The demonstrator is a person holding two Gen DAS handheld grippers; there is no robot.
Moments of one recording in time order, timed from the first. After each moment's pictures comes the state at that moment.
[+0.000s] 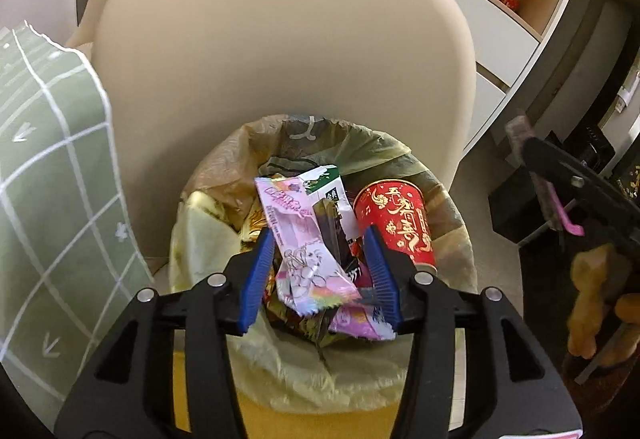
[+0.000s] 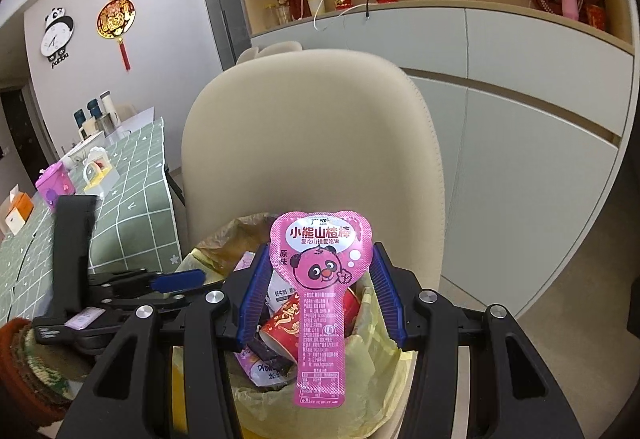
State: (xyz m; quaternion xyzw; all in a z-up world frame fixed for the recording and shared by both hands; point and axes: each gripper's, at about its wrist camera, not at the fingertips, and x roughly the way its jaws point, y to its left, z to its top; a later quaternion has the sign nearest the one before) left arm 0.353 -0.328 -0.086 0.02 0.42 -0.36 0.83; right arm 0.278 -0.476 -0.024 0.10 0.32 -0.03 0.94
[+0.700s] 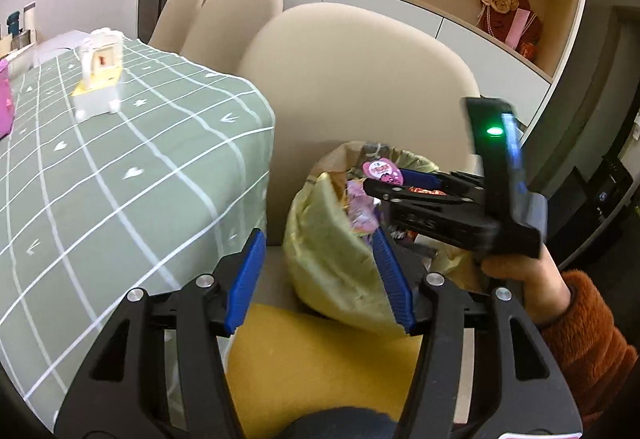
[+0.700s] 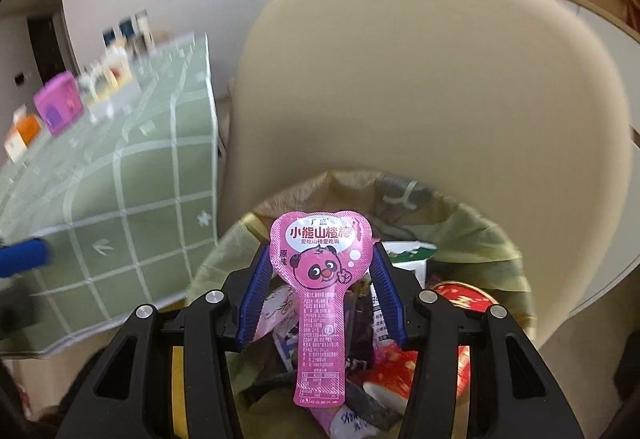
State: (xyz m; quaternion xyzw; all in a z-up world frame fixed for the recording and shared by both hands) left arm 0.290 -0.204 -0.040 0.00 0.37 -0.28 0.89; right arm 0.375 -0.375 -0.096 0.01 0.42 0.04 0.91
